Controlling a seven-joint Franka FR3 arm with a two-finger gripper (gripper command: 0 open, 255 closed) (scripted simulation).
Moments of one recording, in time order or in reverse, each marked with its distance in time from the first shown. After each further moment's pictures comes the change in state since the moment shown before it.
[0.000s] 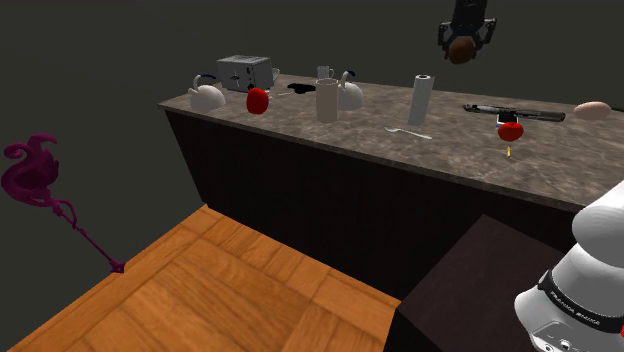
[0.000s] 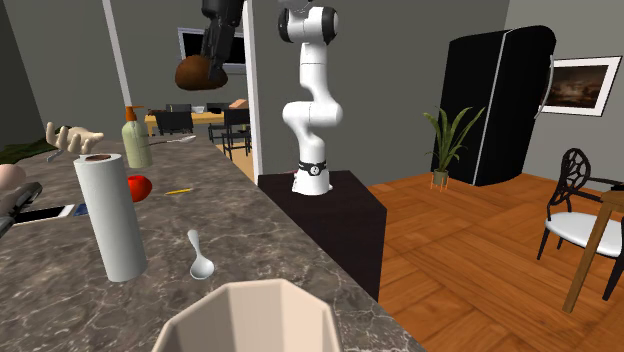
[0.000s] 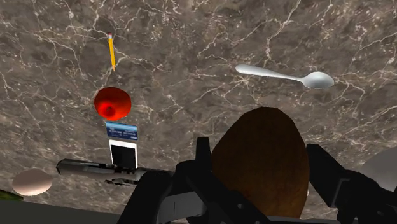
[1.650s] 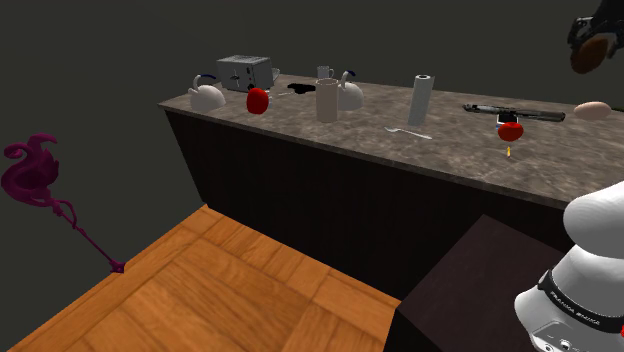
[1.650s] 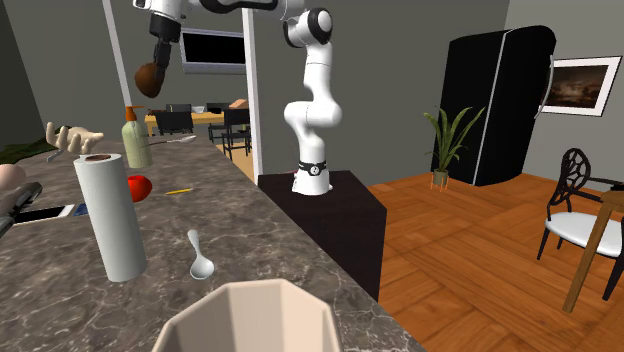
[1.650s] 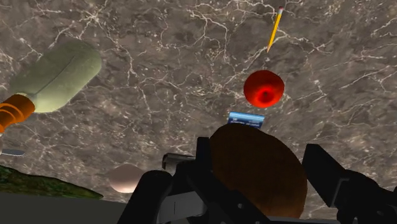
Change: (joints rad) arm -0.208 -0.210 -0.381 -0.215 0.018 0.129 -0.574
